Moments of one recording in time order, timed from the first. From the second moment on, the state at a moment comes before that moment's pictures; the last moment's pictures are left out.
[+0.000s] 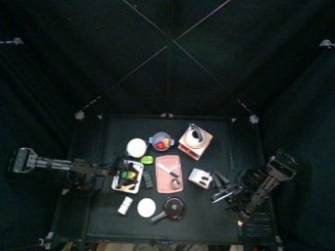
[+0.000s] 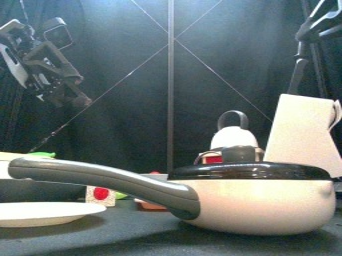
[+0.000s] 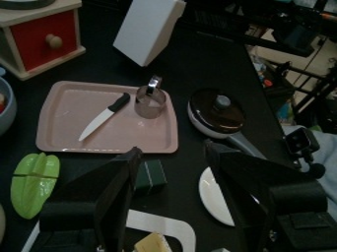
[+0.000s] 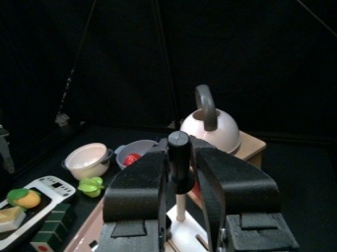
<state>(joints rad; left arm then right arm) 0.04 -0.66 1.21 0.45 -0.23 -0.63 0.94 -0.20 0.77 -1.32 1.98 2.39</state>
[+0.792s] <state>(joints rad) 0.04 -0.66 1.21 0.45 -0.23 -0.63 0.81 -0.31 0.68 -1.31 1.82 2.18</state>
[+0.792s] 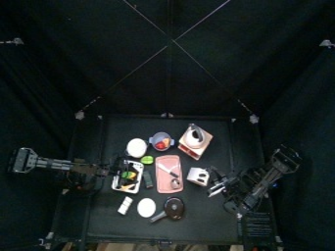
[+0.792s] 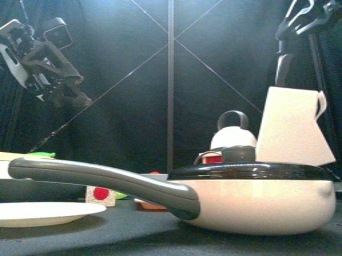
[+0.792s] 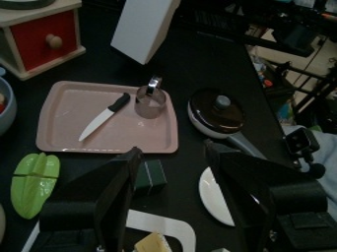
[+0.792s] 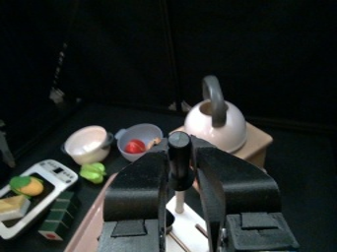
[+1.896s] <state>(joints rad) 0.04 -0.66 1.21 0.45 -0.23 -0.63 0.55 -0.77 0.70 -0.91 1.19 1.75</state>
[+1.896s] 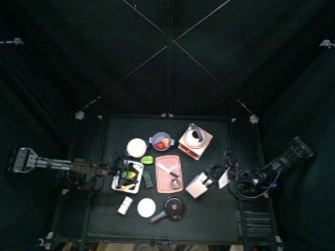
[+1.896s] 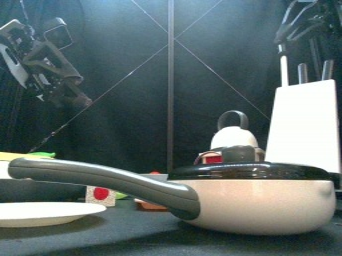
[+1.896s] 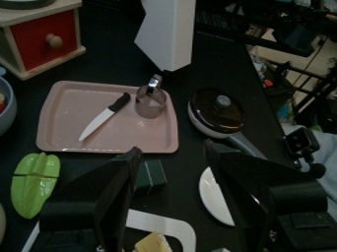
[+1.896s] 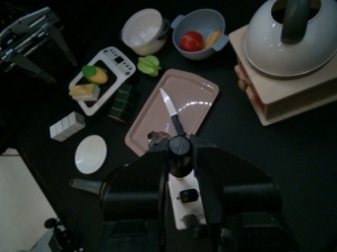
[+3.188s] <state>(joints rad) 0.04 -0.66 1.21 0.45 -0.23 -0.63 0.23 -0.89 0.65 -0.69 1.12 1.51</state>
